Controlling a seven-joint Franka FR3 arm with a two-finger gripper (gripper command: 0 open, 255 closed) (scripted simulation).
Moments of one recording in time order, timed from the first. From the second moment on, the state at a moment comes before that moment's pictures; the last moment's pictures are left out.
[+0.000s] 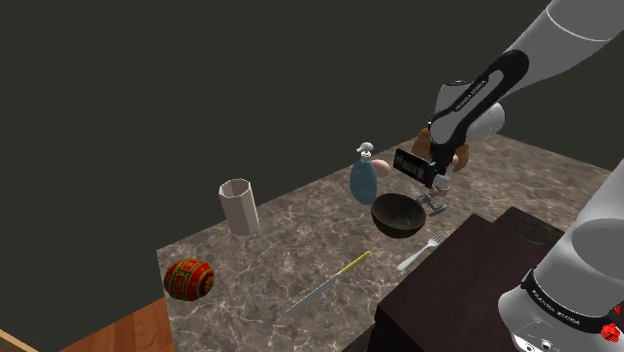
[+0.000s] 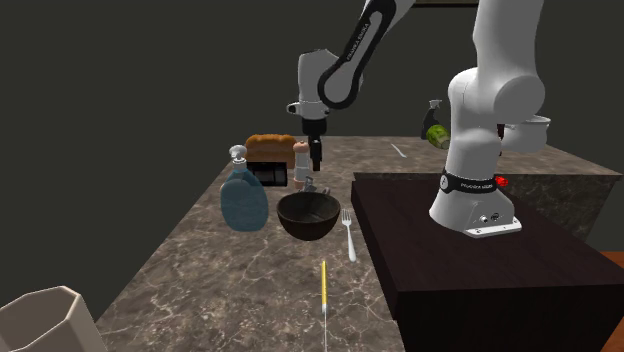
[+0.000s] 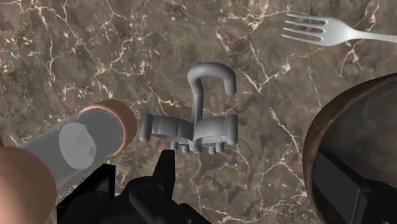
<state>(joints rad) -0.08 0.02 -0.38 -2.62 -0.17 2.66 -0.37</state>
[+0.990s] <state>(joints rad) -0.25 0.45 -0.24 -2.45 0.12 2.92 -0.66</state>
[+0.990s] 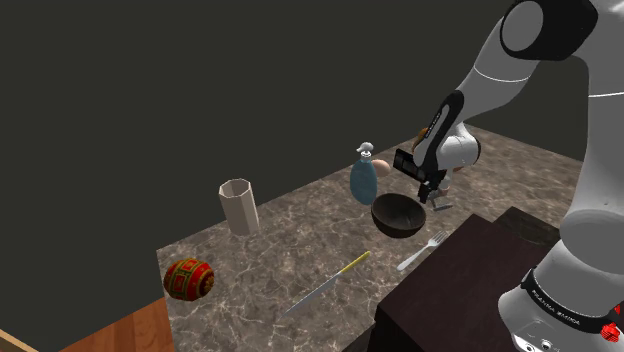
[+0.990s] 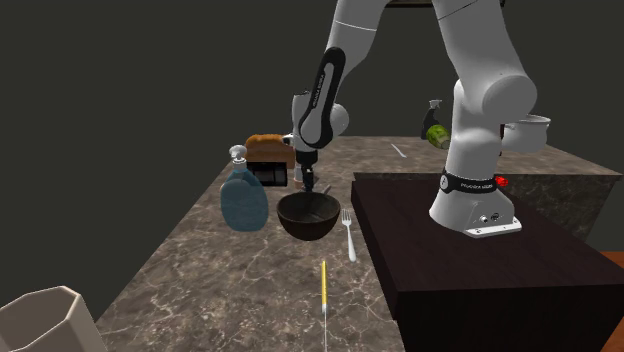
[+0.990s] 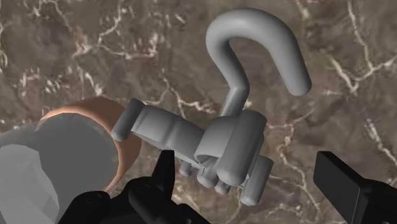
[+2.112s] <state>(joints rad) -0.25 0.47 -0.23 -2.44 0.12 2.96 -0.66</state>
